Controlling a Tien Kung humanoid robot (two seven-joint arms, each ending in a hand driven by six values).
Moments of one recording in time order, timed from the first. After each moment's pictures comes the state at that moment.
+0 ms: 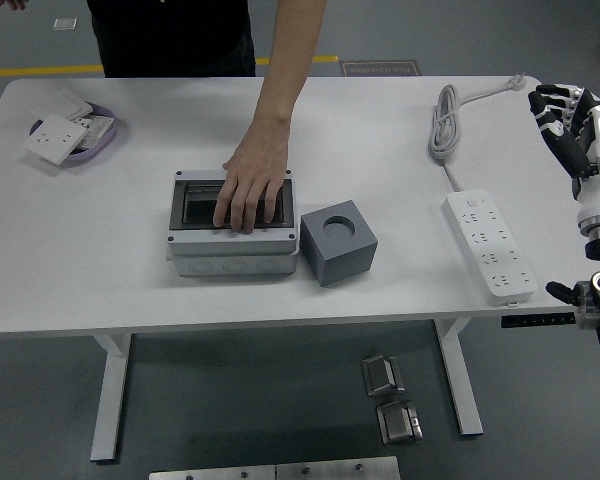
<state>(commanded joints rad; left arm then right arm) 0.05 0.06 -1.09 -0.18 0.92 0.04 -0.14 0.19 -0.24 1.52 1.35 -1.37 -0.24 0.23</state>
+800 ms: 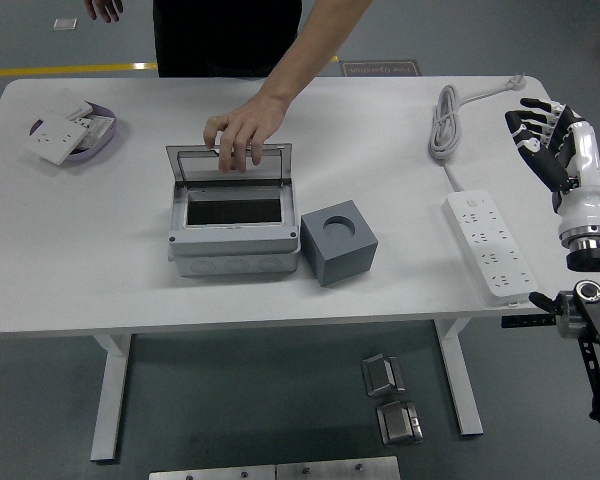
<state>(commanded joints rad) 0.04 0.09 -1.13 -0.18 0.97 0.02 -0.13 0.18 -0.22 1.49 1.34 -1.34 -0.25 0.23</state>
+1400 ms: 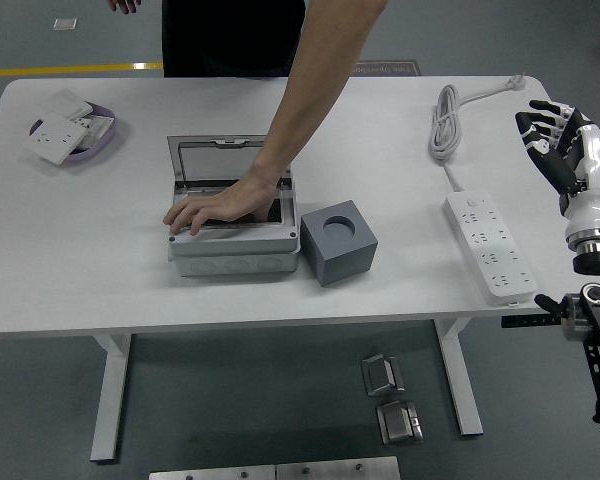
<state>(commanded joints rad) 0.04 0.09 -1.12 -0.18 0.97 0.06 -0.10 0.17 -0.21 1.52 1.35 -1.33 -0.24 0.23</state>
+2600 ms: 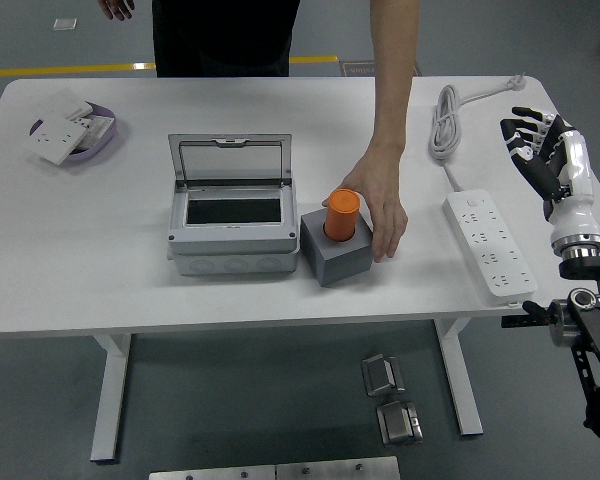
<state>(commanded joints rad) 0.07 0.07 -1.17 -0.18 1.01 0.08 -0.05 0.16 -0.20 1.46 1.34 -1.31 -0.24 0.26</state>
